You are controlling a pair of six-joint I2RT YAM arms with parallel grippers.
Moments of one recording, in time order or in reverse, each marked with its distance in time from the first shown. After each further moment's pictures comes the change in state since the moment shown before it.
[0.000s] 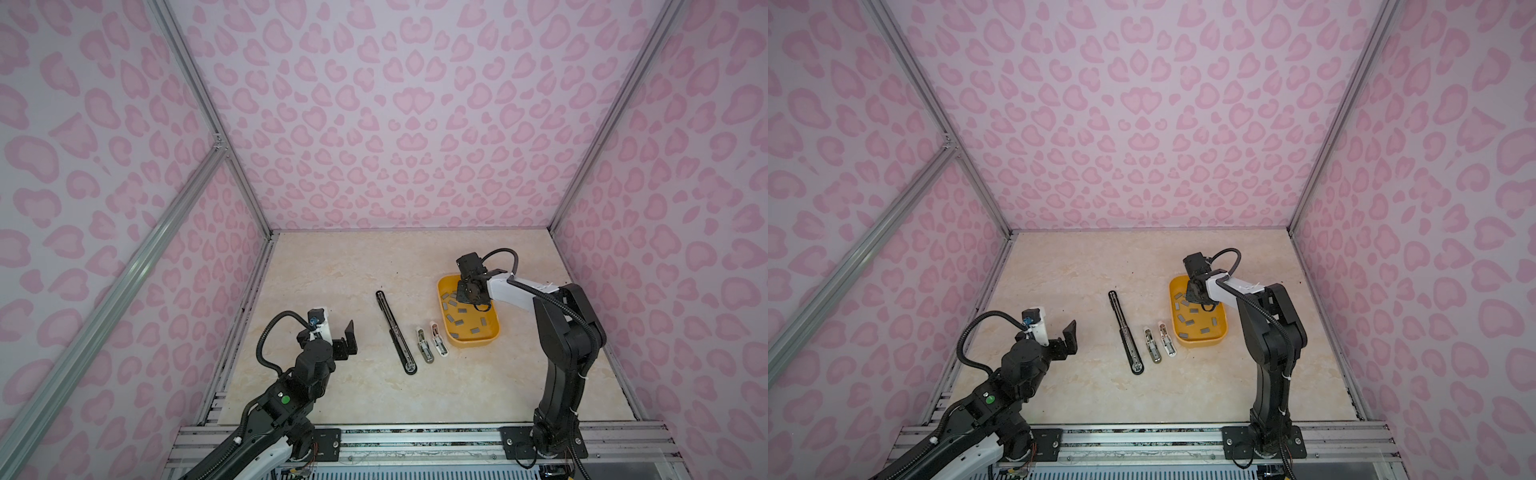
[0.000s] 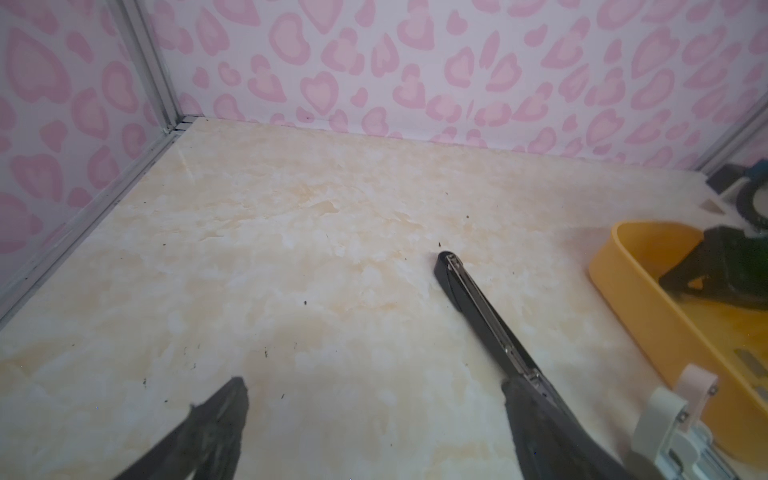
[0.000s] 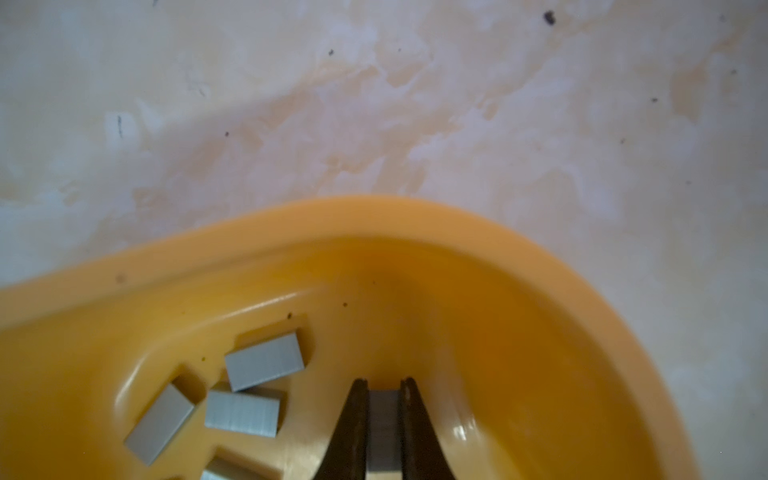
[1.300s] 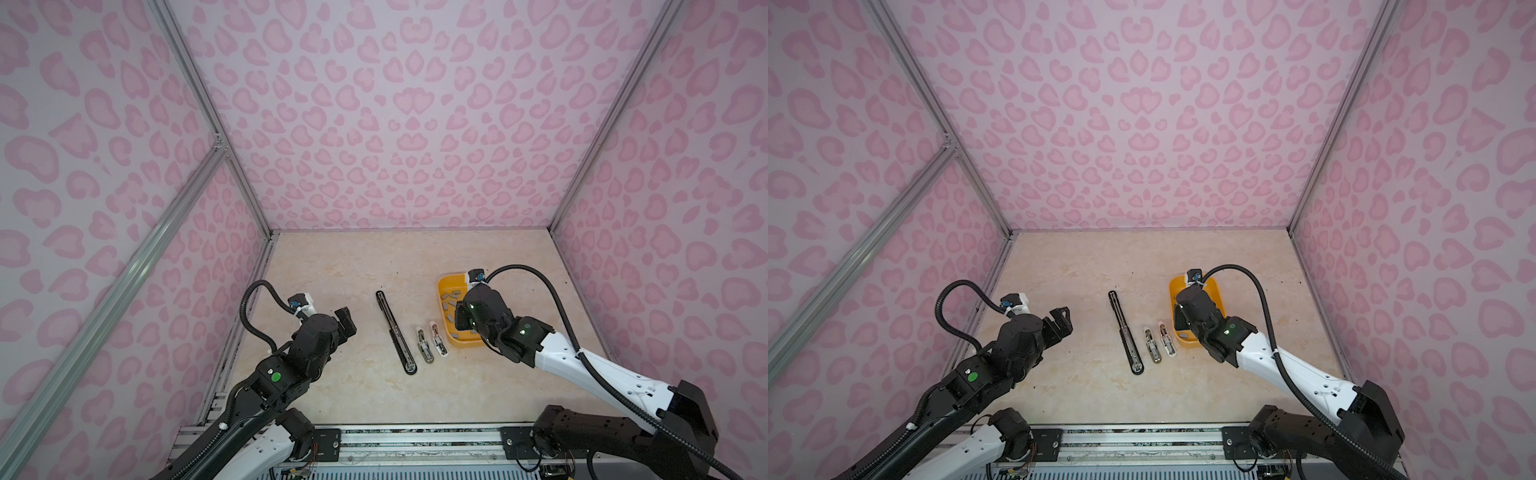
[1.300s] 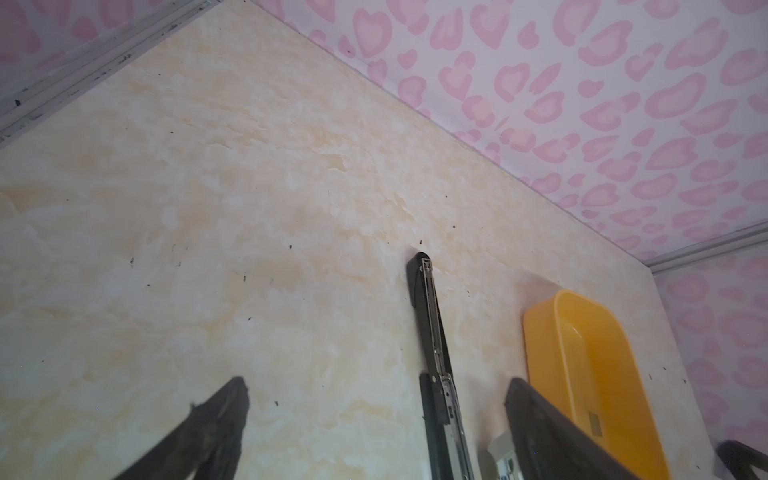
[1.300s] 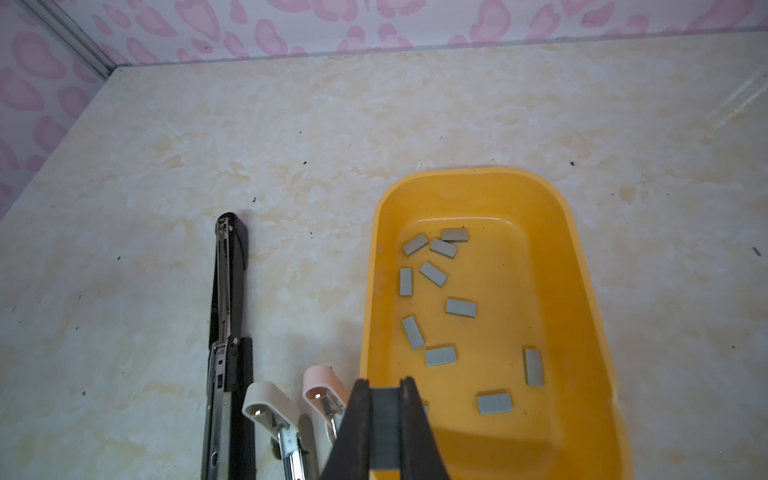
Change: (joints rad) left arm -0.002 0.152 0.257 -0.352 0.038 -0.436; right arm 0.417 -0.764 -0.388 0.079 0.126 -0.011
